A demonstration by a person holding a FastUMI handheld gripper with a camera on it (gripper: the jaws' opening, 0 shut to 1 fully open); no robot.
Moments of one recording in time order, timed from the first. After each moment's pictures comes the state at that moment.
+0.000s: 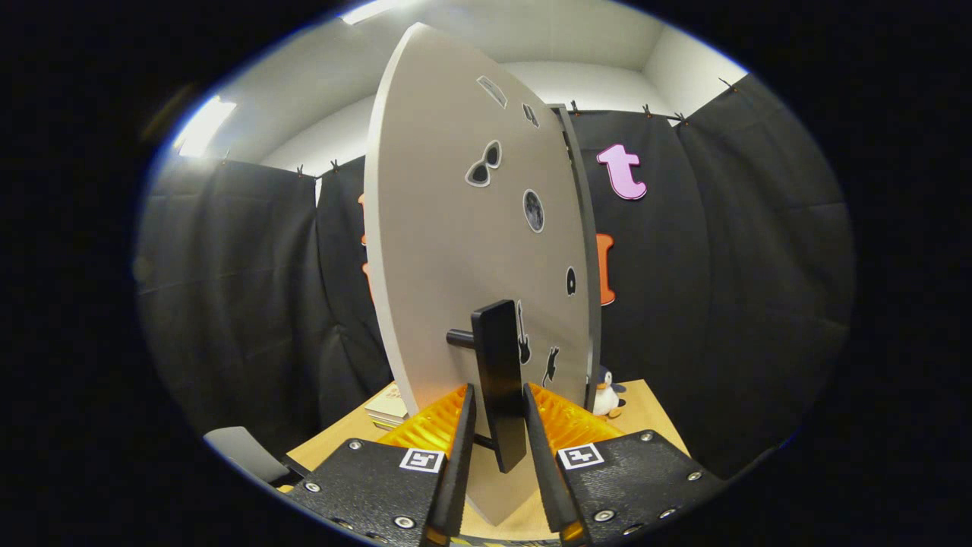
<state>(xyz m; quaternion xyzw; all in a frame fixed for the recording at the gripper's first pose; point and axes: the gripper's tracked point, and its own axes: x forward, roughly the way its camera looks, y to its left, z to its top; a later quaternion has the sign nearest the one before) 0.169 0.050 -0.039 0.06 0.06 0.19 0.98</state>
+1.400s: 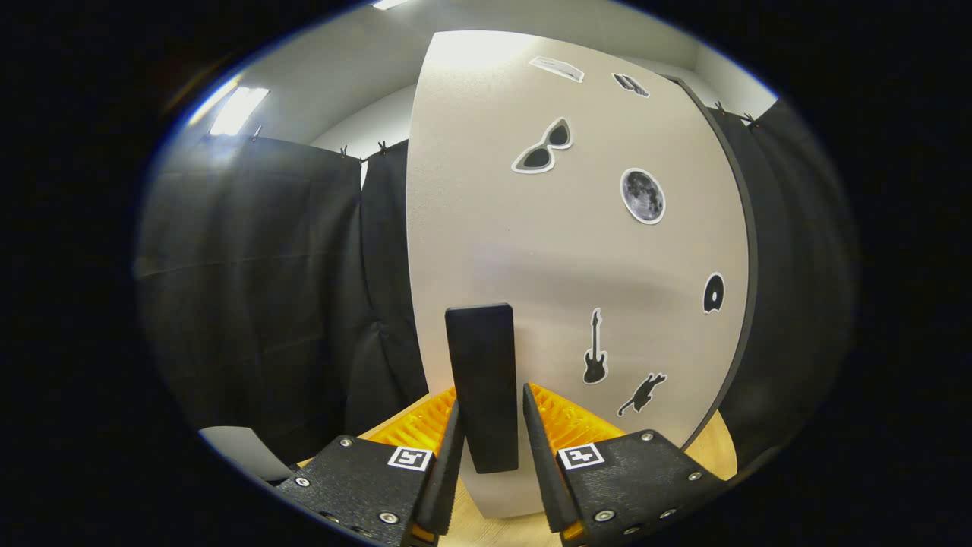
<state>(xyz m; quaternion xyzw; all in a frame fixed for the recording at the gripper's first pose) 0.252 0.193 -0.036 0.02 0.04 0.28 0.96</state>
